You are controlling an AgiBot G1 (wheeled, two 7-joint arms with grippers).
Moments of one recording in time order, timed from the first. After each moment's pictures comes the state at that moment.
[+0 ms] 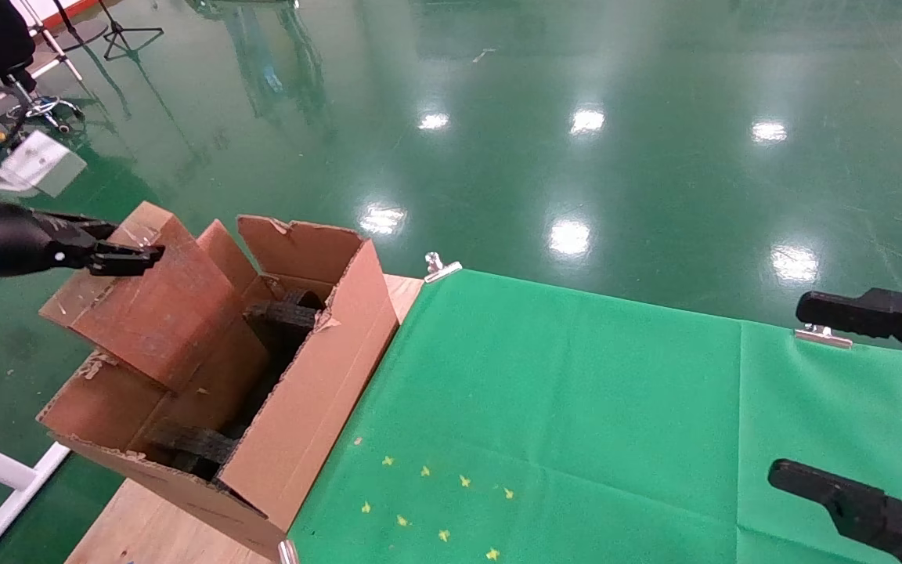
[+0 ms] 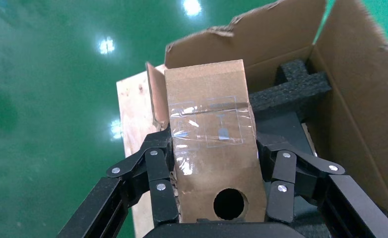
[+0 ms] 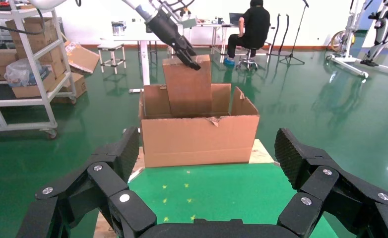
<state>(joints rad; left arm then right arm) -1.65 0.42 0.52 -0.76 1.75 1.26 -0.55 1.08 -0.58 -0.34 1.24 -0.67 -1.45 0.14</state>
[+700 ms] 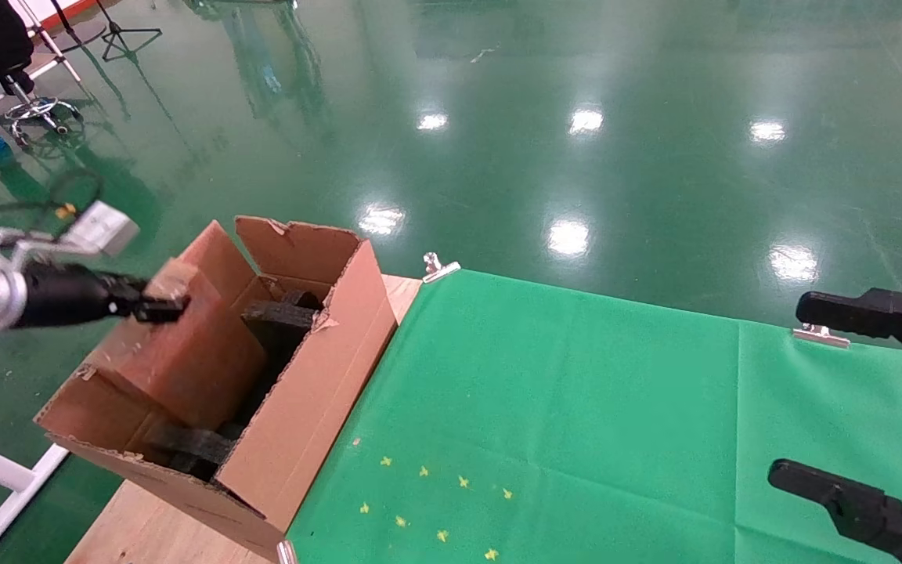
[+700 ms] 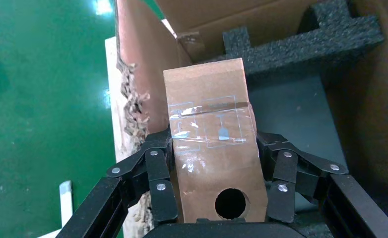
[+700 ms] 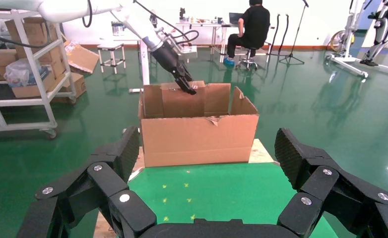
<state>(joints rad) -1.55 0.55 0.54 -0.44 1.79 1.05 -0.43 1.08 -0.58 -0.34 1.24 -0.67 -1.45 0.14</state>
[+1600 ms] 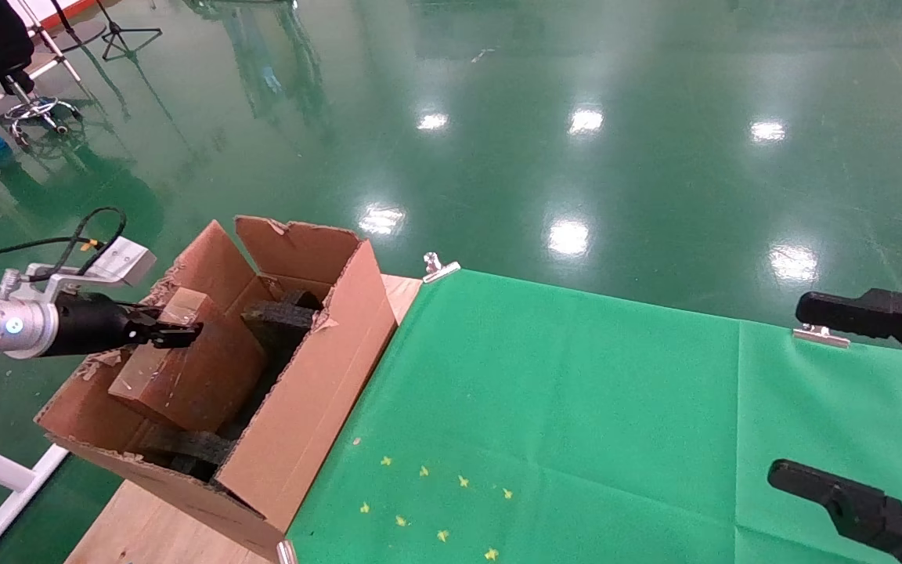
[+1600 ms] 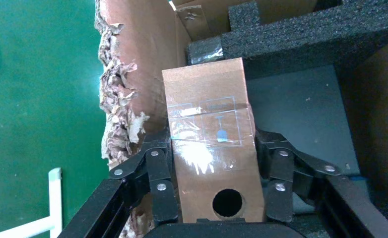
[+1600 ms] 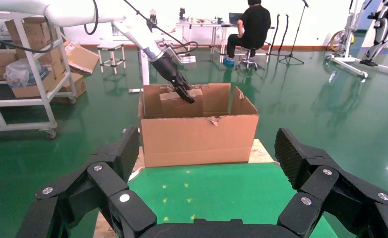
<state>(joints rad) -1.55 0.62 0.53 -0.24 1.78 0.97 -0.33 1.08 -0.58 -0.34 1.24 -0.67 -1.45 0.14</state>
